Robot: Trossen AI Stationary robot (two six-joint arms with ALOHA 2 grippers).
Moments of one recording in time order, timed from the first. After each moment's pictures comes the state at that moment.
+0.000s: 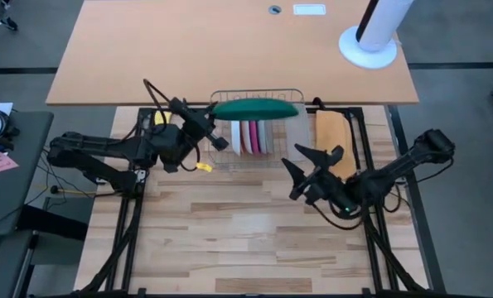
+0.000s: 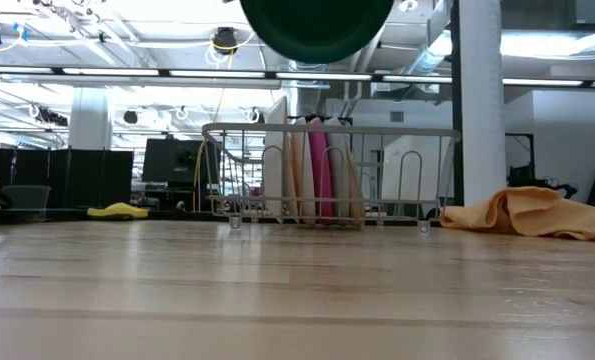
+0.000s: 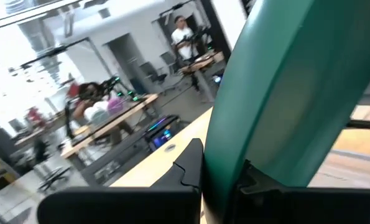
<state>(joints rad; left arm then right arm) -0.08 1.26 1.27 0.11 -1.10 0.50 0.50 1.31 0.89 1.04 1.13 -1.47</state>
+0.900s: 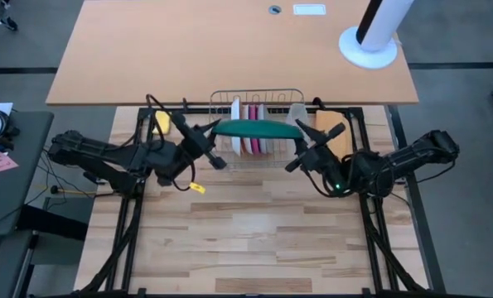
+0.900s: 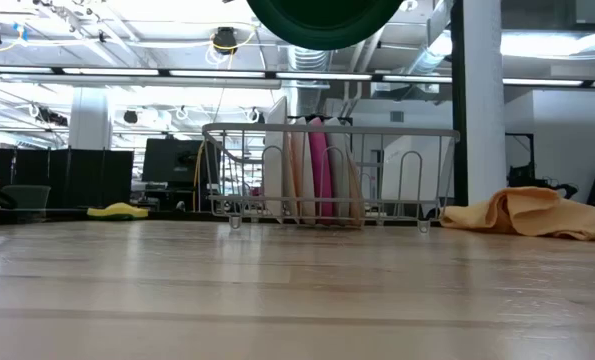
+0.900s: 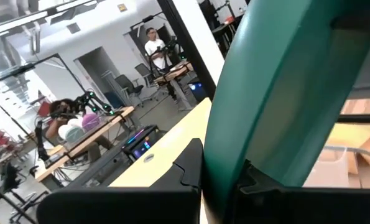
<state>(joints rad) -0.24 1.26 1.27 0.05 -1.11 0.49 0.32 1.26 0.93 0.93 1.17 -1.31</state>
